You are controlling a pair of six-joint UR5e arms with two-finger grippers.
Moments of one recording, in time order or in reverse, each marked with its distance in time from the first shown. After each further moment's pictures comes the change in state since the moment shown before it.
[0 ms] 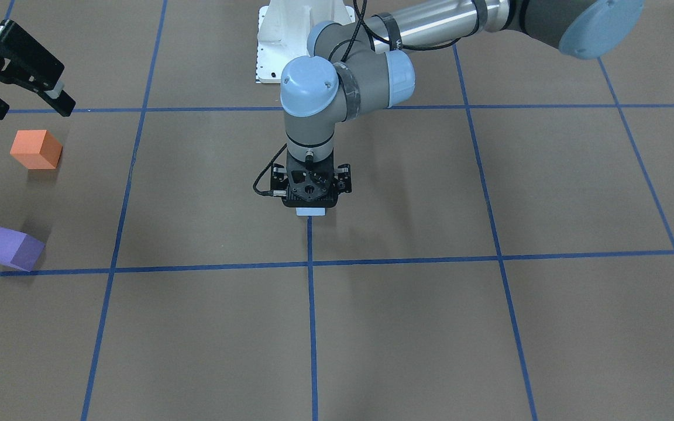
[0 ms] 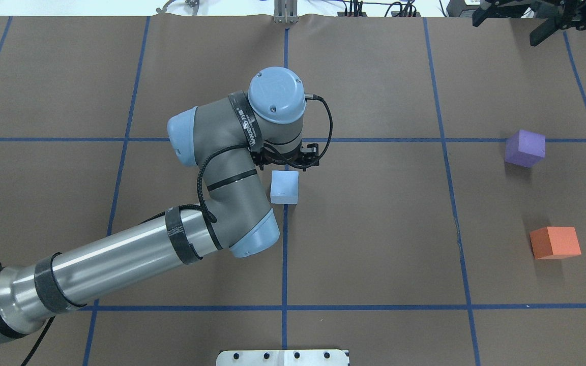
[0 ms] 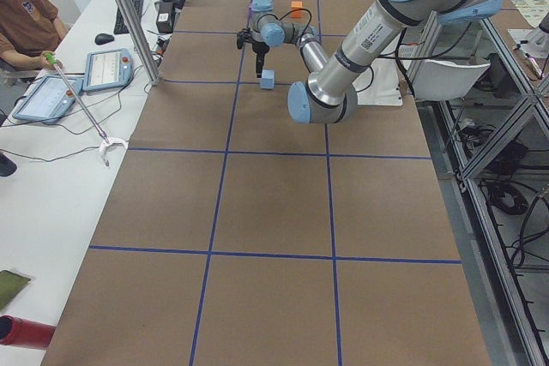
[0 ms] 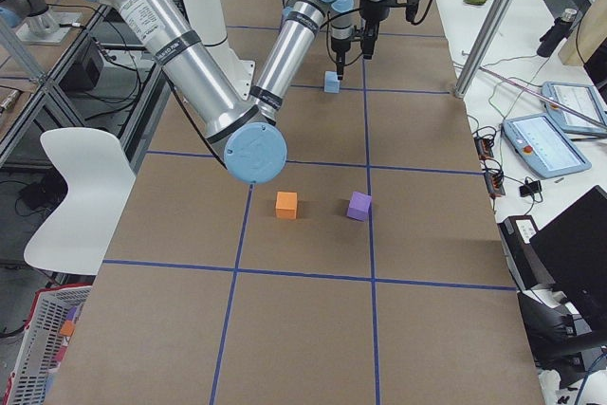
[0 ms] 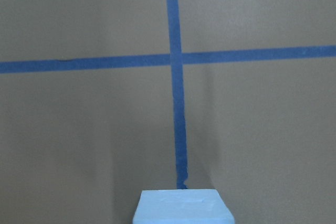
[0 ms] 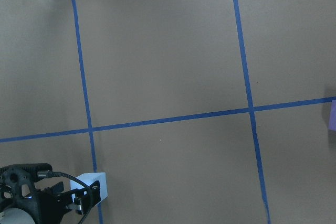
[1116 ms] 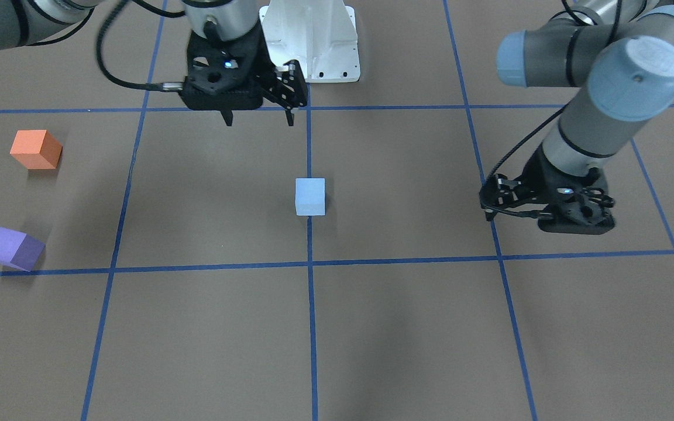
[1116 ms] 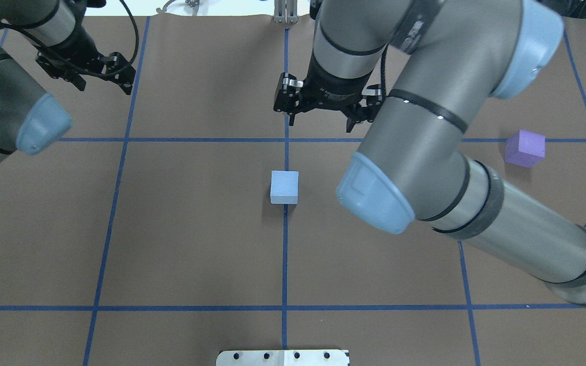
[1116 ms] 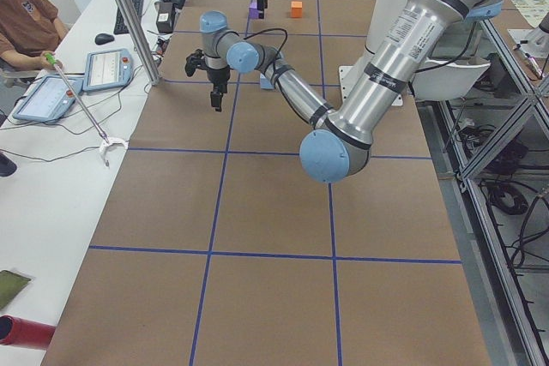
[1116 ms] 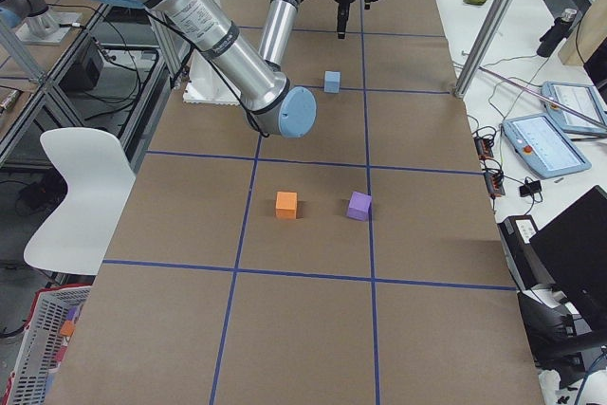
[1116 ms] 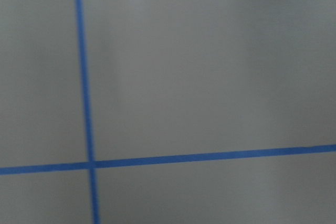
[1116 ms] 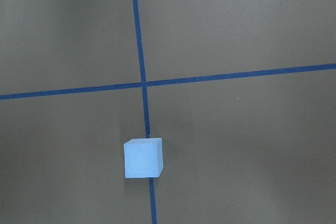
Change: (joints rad) left arm -0.469 0.441 -0.361 0.135 -0.266 0.516; right arm -0.529 0.258 -0.242 0.155 -0.410 0.365
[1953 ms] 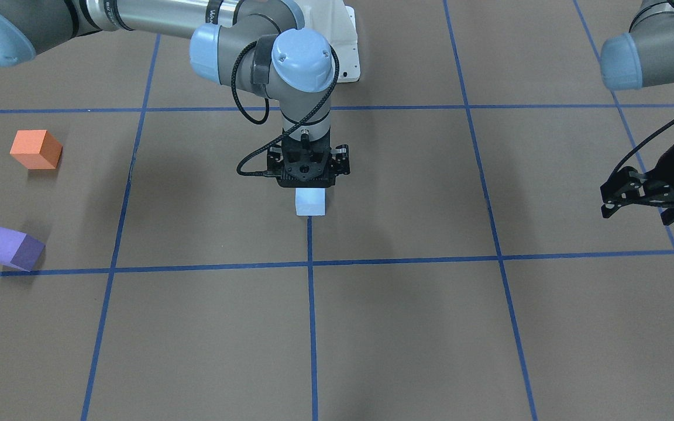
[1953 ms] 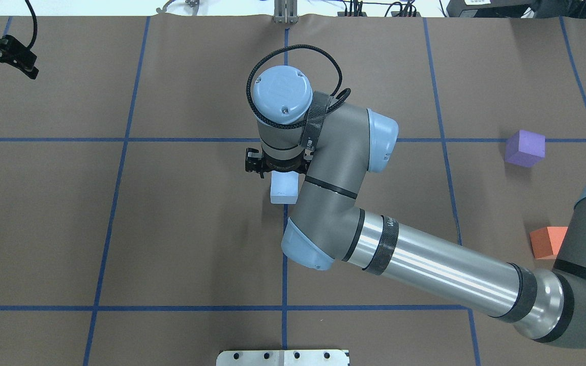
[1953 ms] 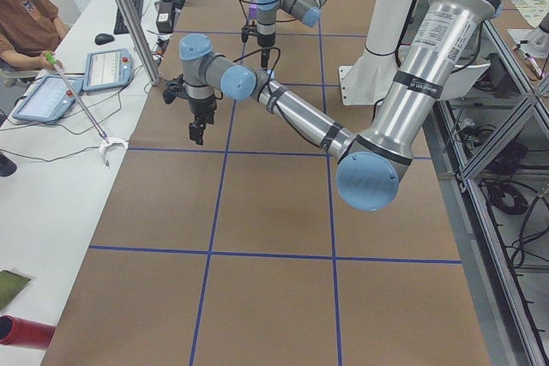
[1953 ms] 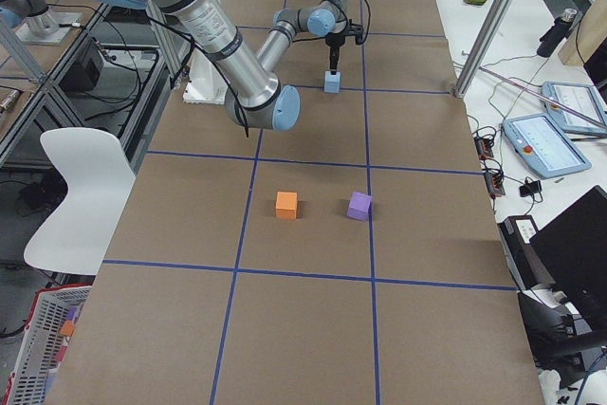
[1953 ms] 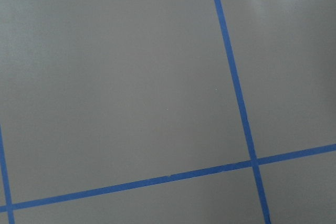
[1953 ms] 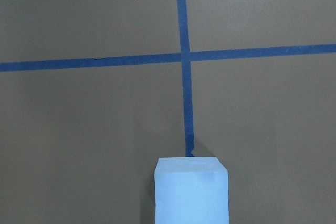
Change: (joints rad) left arm -0.172 0.134 -0.015 0.000 -0.027 0.293; right arm -0.162 -0.011 -0.345 0.315 -0.132 0.058
